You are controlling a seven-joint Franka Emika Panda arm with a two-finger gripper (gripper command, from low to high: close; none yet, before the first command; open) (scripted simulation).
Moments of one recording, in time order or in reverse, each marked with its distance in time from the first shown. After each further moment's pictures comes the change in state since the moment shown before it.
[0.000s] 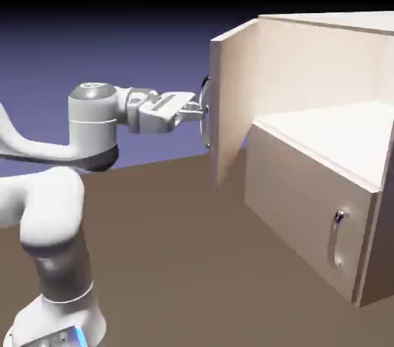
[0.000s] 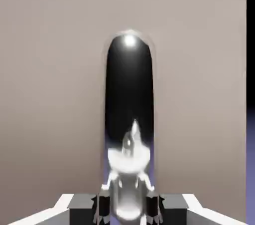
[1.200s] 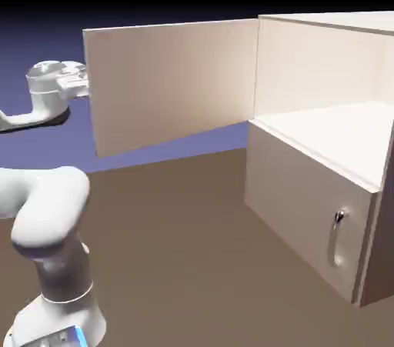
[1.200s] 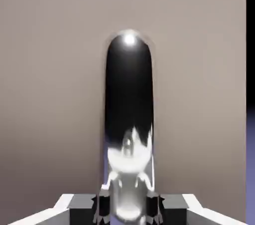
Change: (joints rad) arm -0.342 0.145 0.896 0.995 0.817 -1.318 -0.151
